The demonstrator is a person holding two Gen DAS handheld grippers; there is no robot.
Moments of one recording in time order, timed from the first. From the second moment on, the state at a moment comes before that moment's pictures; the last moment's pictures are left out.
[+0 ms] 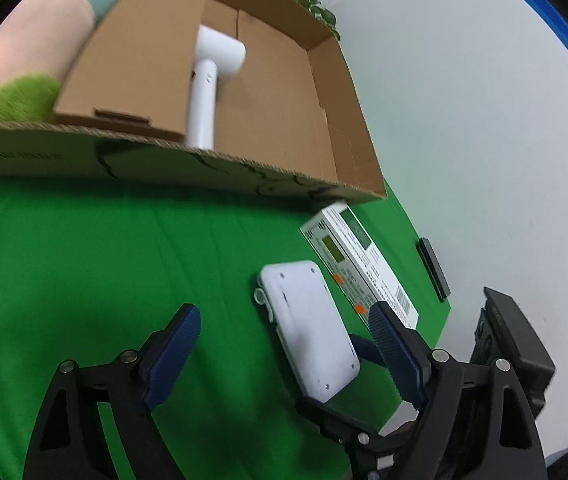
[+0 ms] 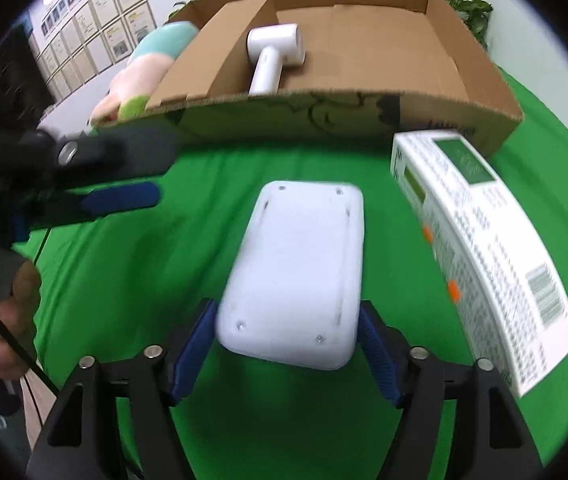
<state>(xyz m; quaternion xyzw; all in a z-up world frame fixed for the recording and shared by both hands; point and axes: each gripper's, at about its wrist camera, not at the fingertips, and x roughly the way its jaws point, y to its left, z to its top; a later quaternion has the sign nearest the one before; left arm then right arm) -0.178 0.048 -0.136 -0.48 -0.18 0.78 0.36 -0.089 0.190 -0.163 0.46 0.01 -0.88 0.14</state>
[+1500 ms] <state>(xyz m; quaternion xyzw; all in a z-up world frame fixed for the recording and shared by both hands) -0.156 0.065 -0.003 -0.38 -0.07 0.84 0.39 -0.052 0.200 -0.056 0.31 -0.06 -0.93 0.18</state>
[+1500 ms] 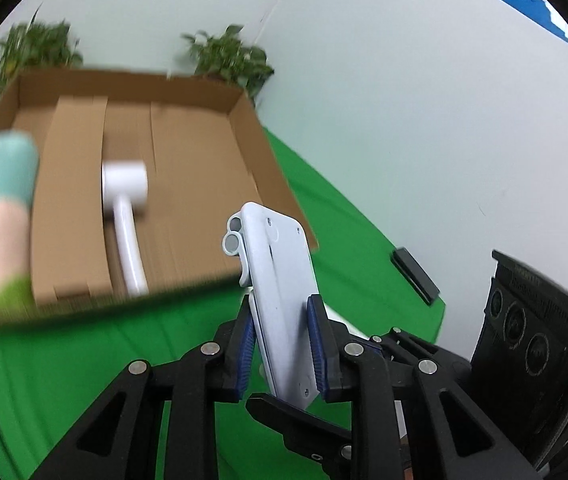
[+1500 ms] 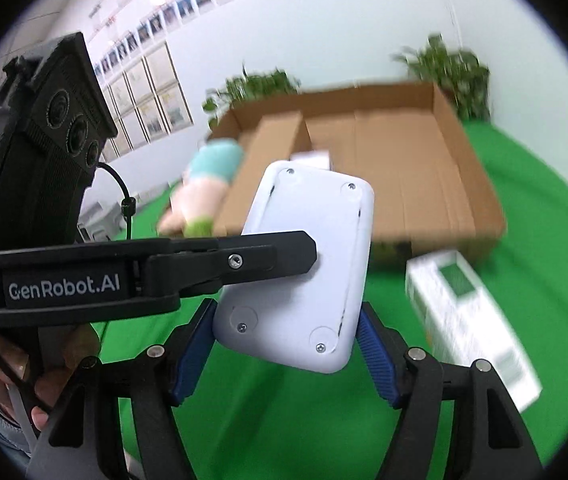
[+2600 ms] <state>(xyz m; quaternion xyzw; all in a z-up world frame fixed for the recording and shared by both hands) -0.341 0.113 -0.101 -0.49 -0.15 0.79 0.33 -0.218 0.213 -0.116 0.45 -0.10 -0.86 0.20</state>
